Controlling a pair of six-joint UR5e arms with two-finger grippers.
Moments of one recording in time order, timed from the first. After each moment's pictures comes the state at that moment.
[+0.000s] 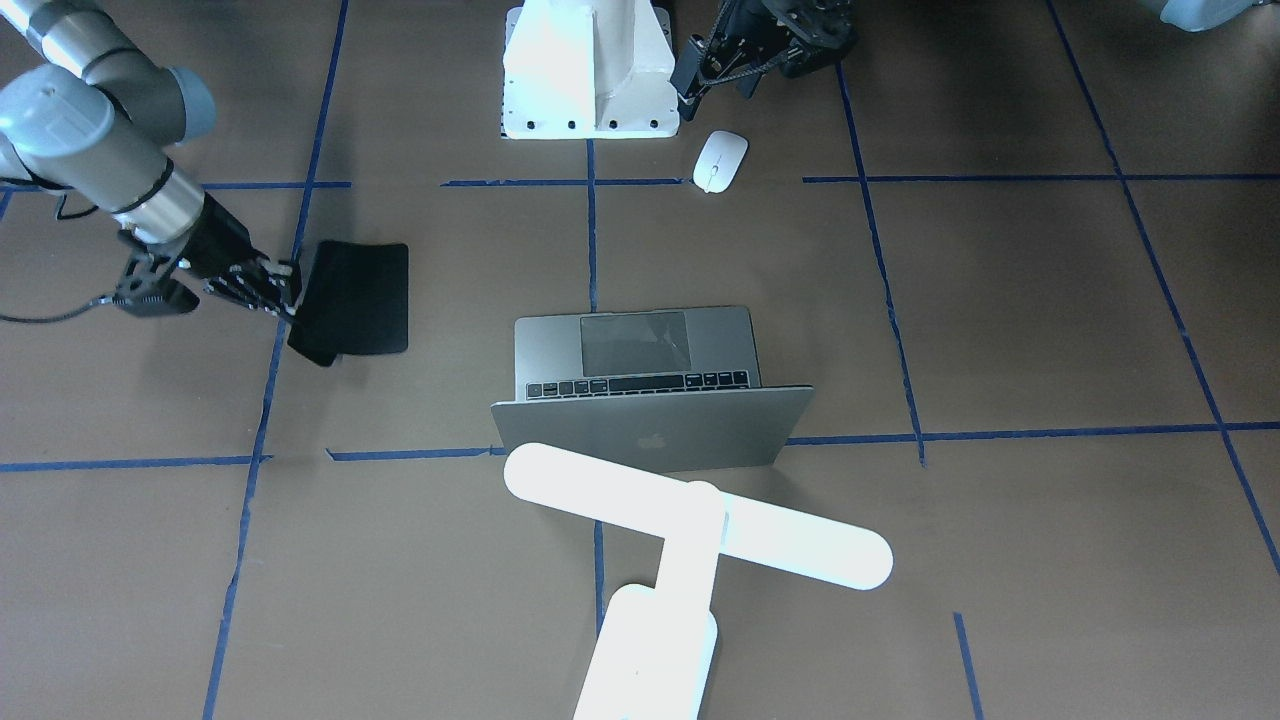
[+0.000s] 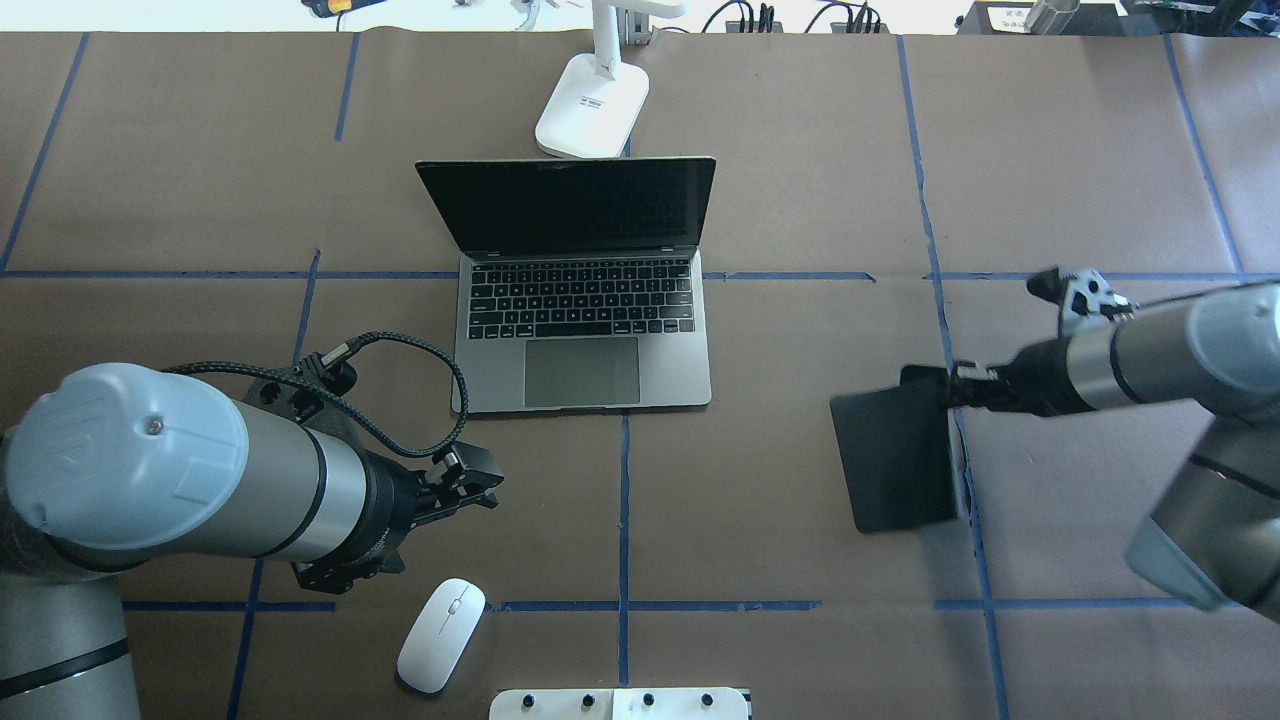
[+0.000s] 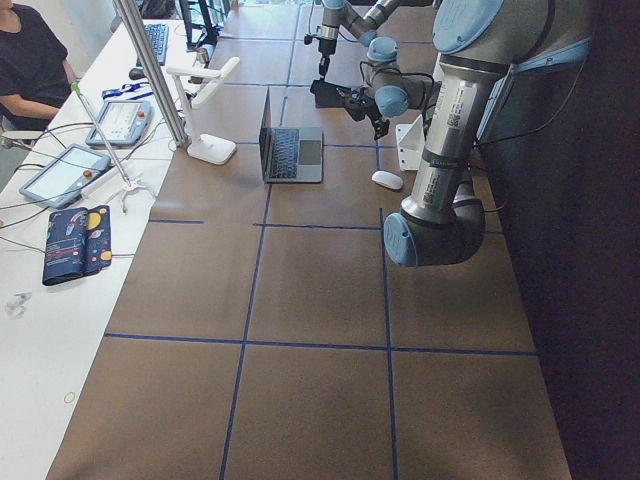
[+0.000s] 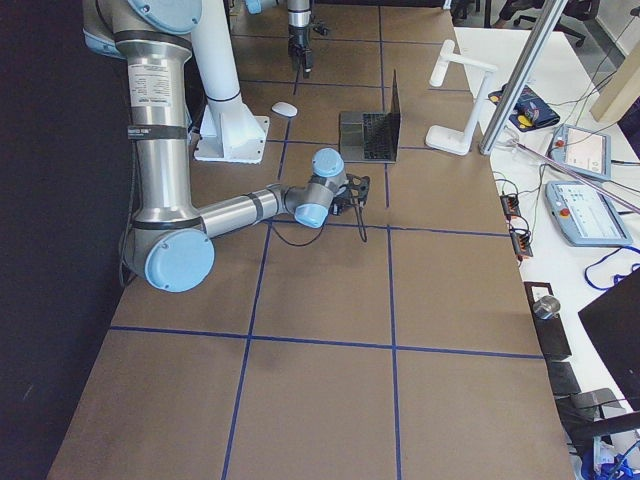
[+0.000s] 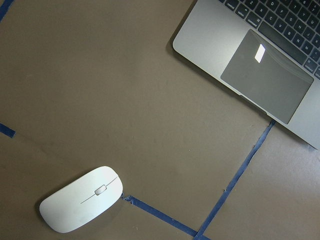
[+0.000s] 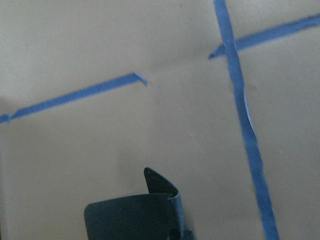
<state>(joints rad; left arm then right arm) -0.37 -1.95 -2.29 -1.47 -1.84 -1.95 0.77 -1.44 1.64 -0.71 2.06 1.40</state>
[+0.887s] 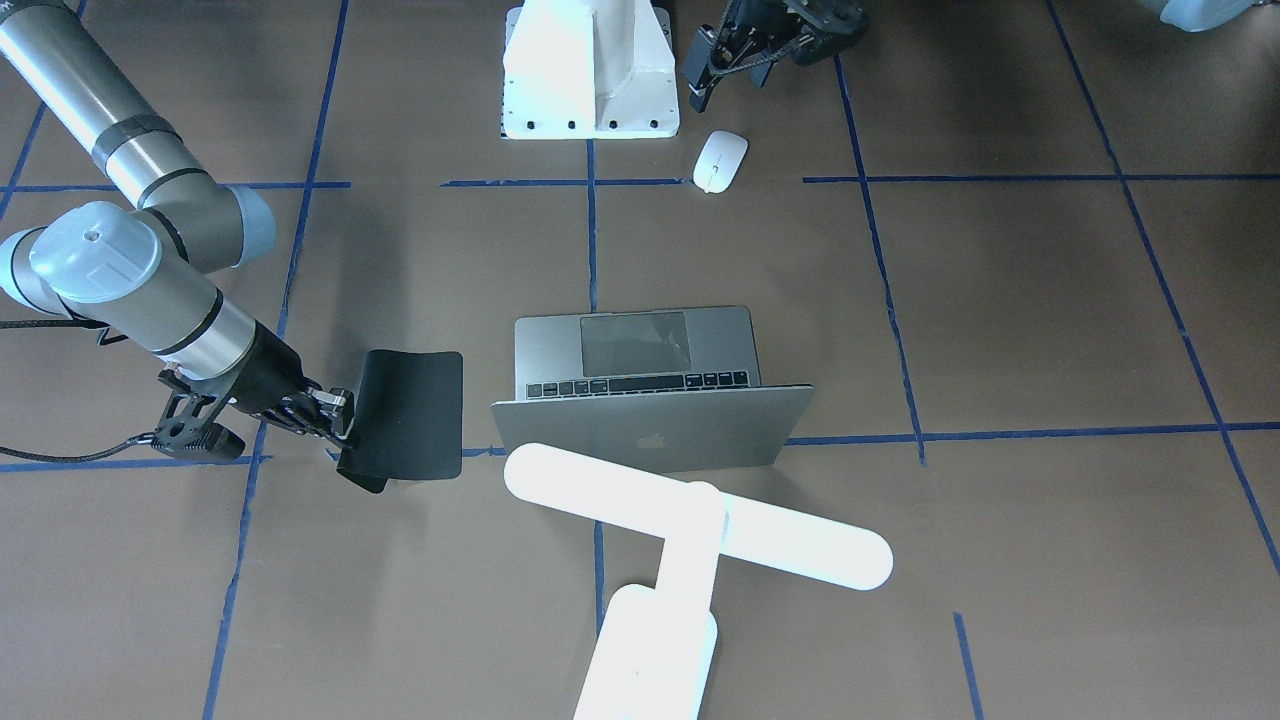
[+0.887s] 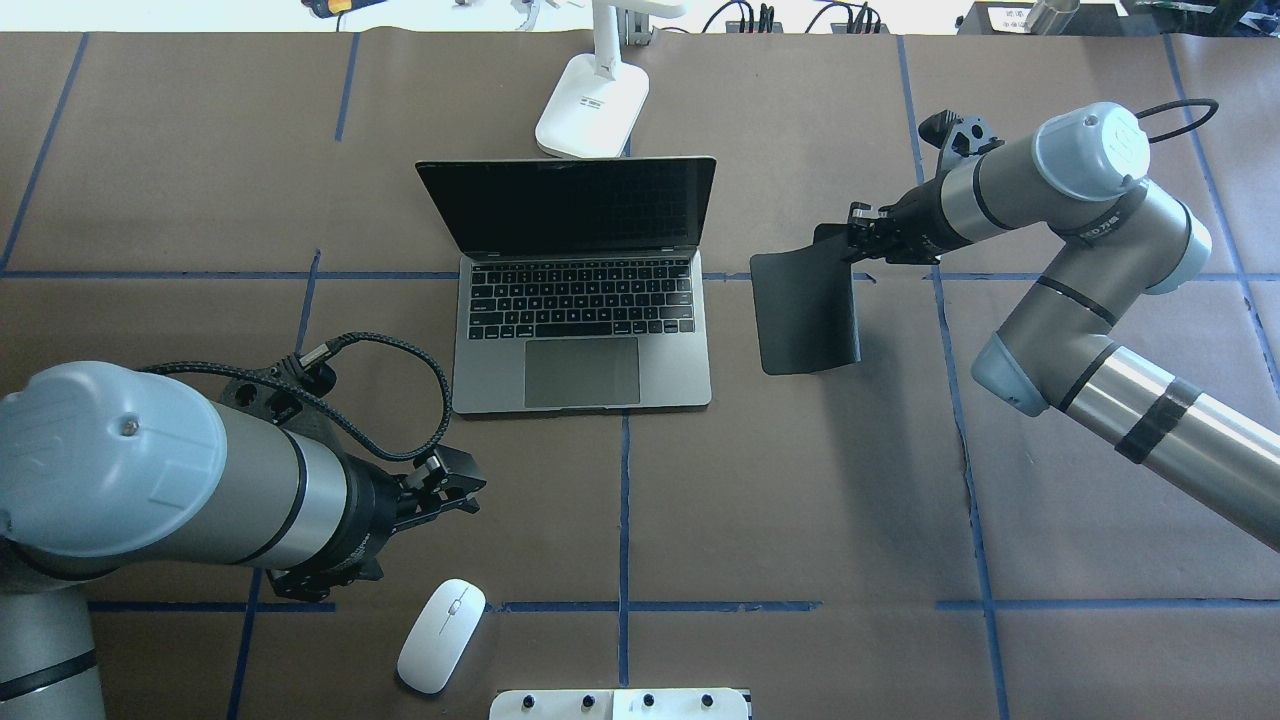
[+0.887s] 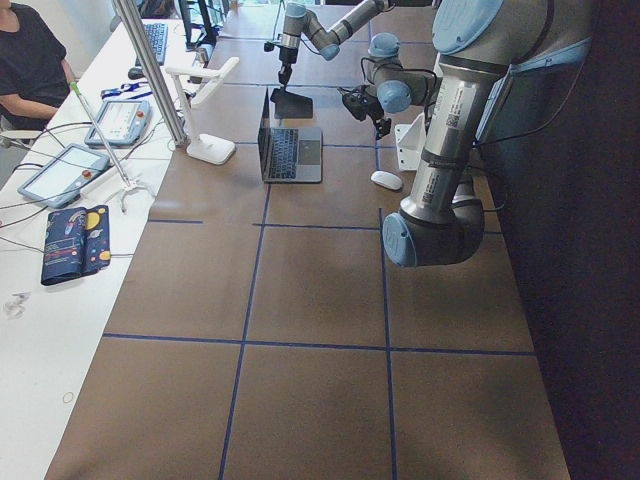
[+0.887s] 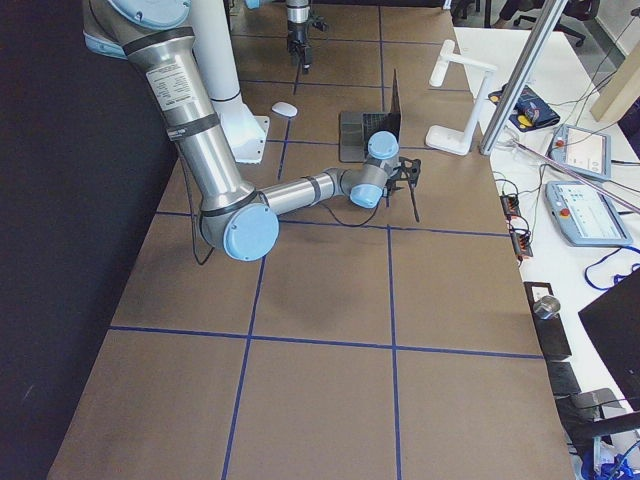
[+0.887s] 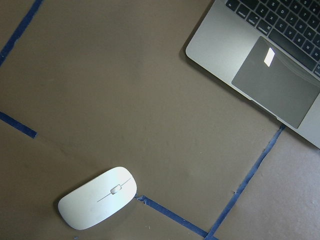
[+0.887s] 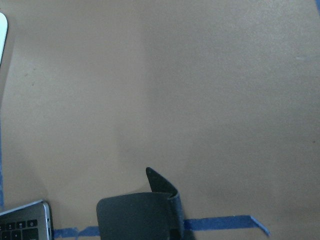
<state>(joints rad) -0.36 -1.95 -2.33 -1.38 -1.84 -1.95 0.85 -1.14 1.36 -0.72 2.11 1.37</state>
